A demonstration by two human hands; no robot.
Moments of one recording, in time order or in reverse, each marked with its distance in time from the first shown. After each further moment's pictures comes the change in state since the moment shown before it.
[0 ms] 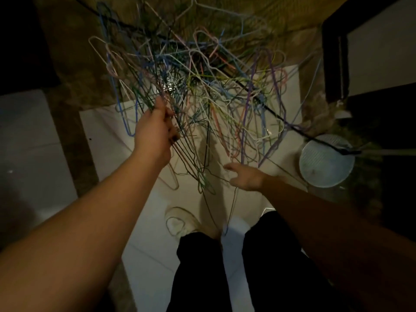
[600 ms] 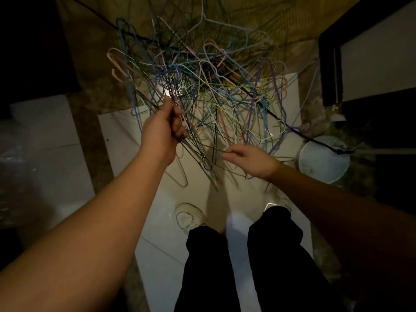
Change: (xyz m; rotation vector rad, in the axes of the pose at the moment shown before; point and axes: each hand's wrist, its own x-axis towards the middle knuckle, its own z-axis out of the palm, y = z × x) left_hand -0.035 0.042 -0.016 -0.102 -0.123 -0.029; right_hand -0.099 -0.084 -0.046 0.178 0.245 -0.312
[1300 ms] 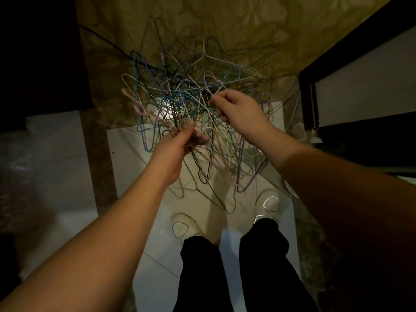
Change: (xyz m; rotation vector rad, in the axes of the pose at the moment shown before) left_hand -0.061 0.025 0.018 0.100 -0.169 0.057; right_hand -0.001 -0.140 -0.075 0.273 0.391 -0.183
